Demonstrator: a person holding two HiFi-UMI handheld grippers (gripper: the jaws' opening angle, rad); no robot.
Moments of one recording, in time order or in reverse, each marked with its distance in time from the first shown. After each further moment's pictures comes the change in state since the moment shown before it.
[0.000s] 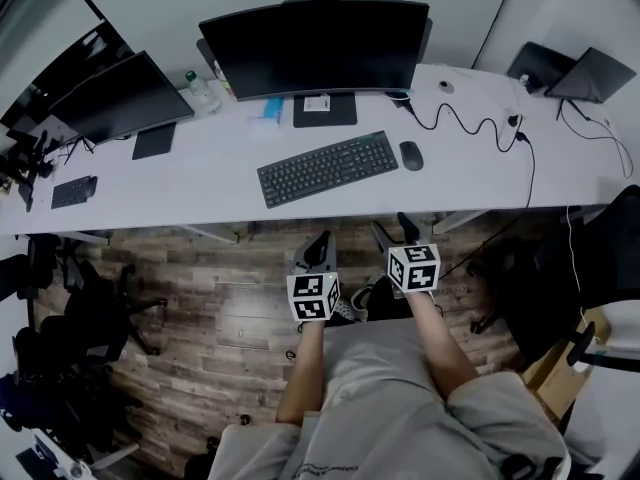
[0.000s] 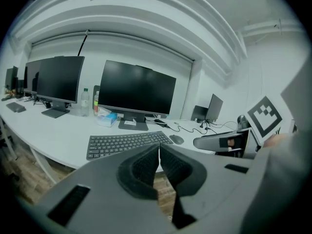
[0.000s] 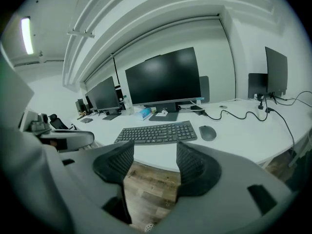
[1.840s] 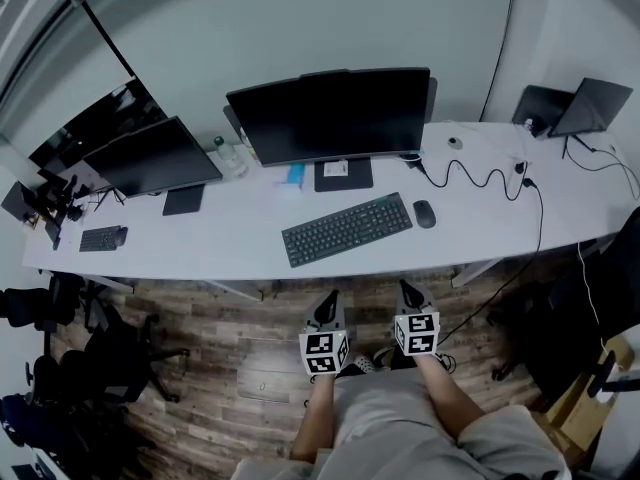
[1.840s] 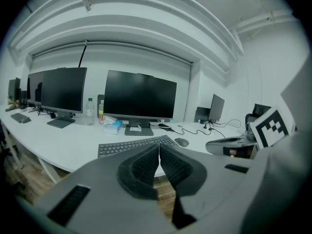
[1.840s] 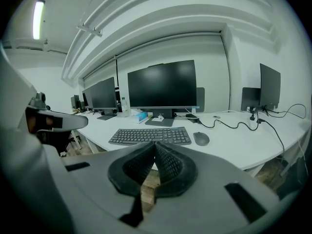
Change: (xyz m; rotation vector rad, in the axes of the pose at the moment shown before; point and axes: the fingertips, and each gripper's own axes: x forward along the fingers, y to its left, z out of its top) left arm -0.022 0.014 0.008 0.059 -0.053 0.045; right arm -0.015 0.006 -0.014 -0.087 -0.105 -0.089
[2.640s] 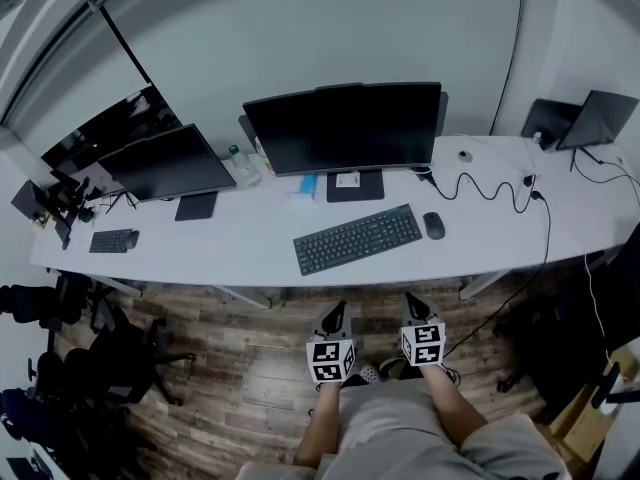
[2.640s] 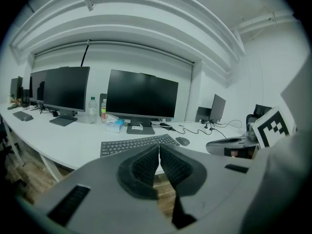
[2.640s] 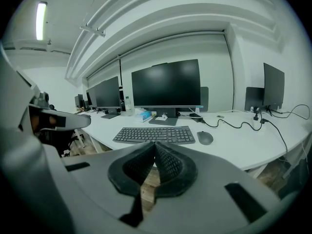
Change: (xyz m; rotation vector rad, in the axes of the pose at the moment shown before) left arm -0.009 0.006 -0.004 -0.011 0.000 0.006; right arm -0.003 0.012 -0.005 -0.015 0.006 0.033
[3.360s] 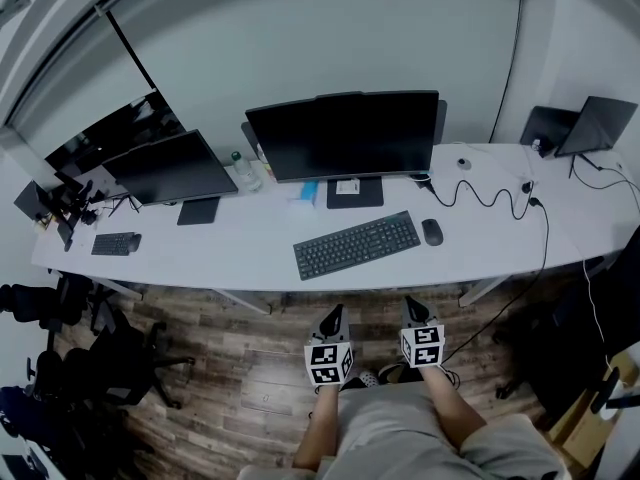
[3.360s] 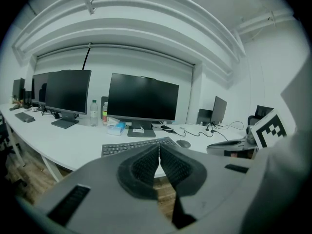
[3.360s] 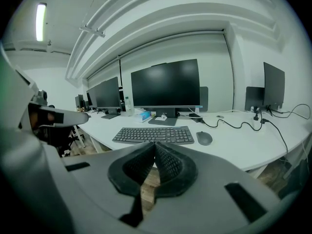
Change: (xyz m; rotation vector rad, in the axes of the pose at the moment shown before) left arm -0.003 -0.003 0.007 -0.001 -0.023 0.019; right arm -0.002 -0.008 0.001 0.003 0.001 0.005
